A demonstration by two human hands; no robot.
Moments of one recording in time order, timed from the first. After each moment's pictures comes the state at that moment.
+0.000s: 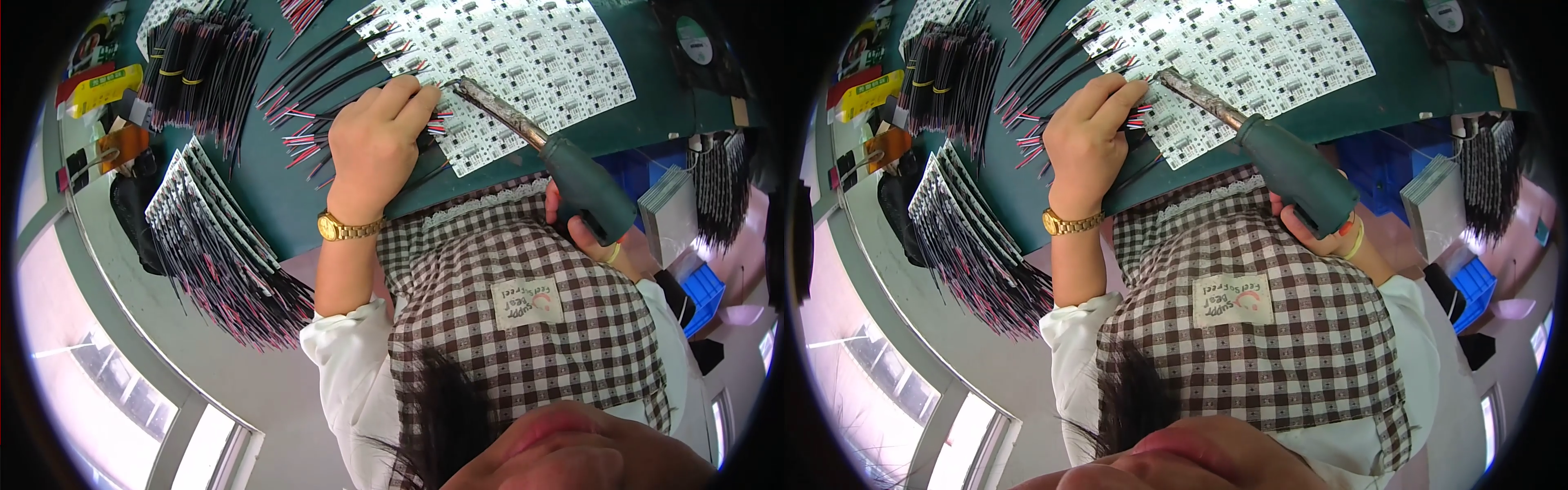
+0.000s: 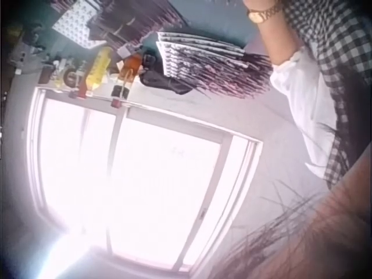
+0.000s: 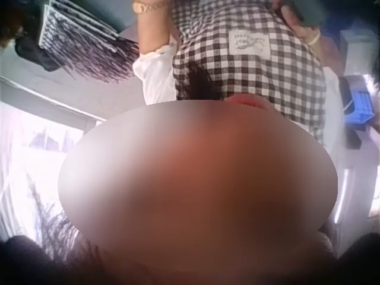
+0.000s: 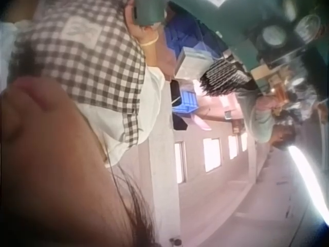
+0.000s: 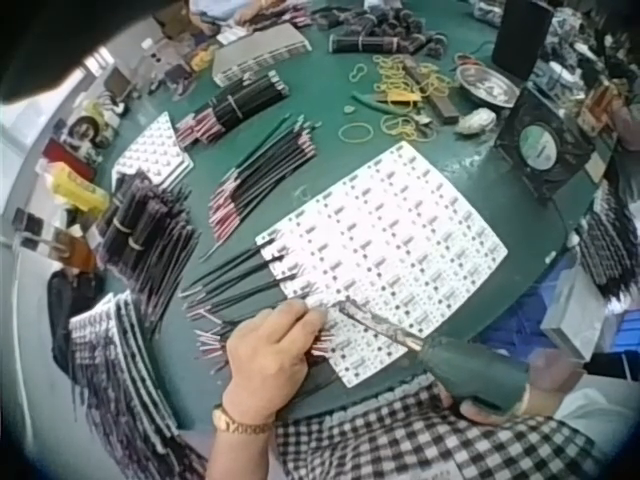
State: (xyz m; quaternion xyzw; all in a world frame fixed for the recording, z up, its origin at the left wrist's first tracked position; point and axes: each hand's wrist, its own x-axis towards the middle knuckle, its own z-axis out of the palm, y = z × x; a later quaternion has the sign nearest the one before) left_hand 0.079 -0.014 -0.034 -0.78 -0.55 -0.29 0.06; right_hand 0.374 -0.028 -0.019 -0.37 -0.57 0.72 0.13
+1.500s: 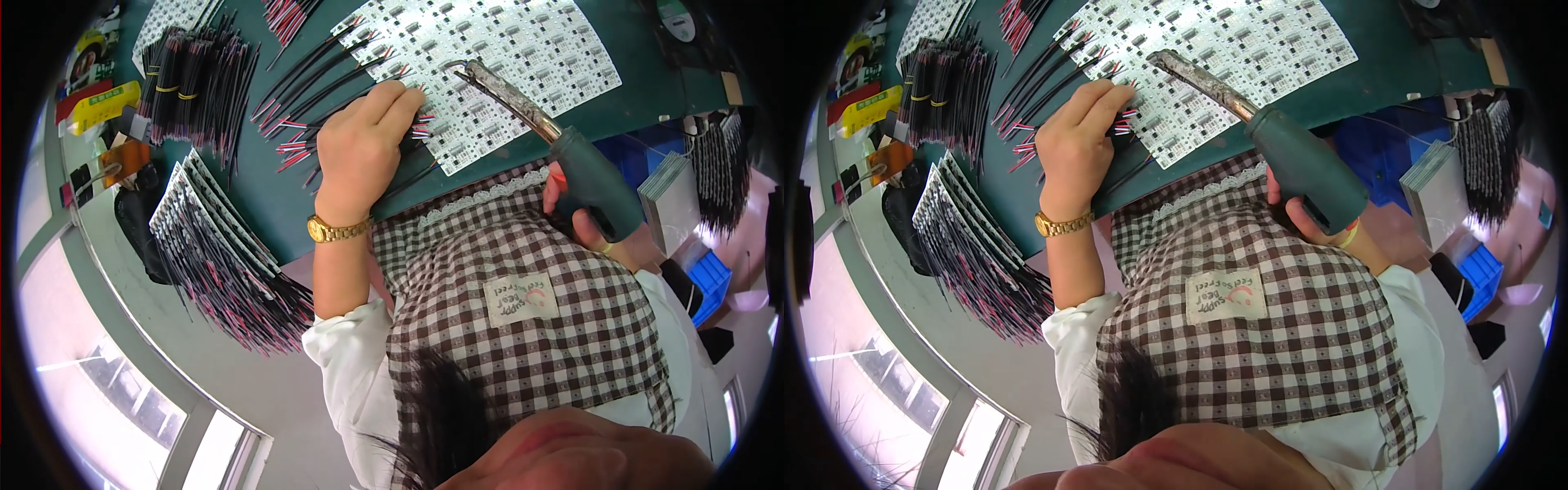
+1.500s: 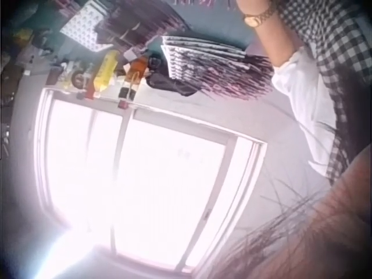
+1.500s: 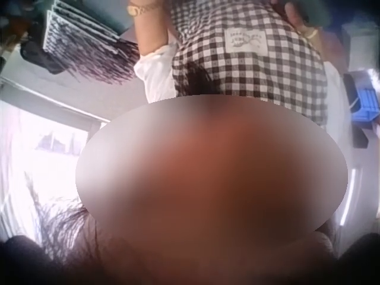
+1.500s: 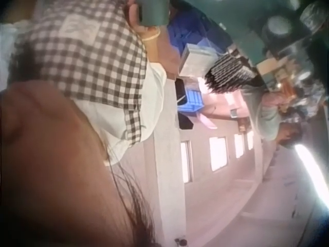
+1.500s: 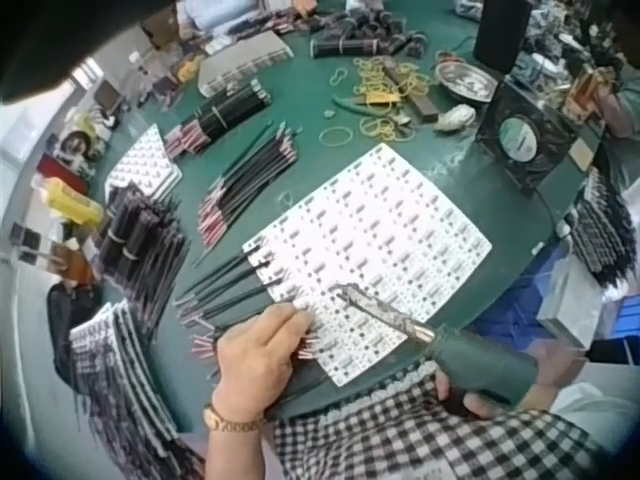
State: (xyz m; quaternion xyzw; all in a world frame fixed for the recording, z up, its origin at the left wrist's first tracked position) left_hand 0.087 -0.009 -0.018 -0.80 -0.54 -0.26 0.04; right_hand 0.388 -0.026 -0.020 -0.27 -0.60 0.70 0.28
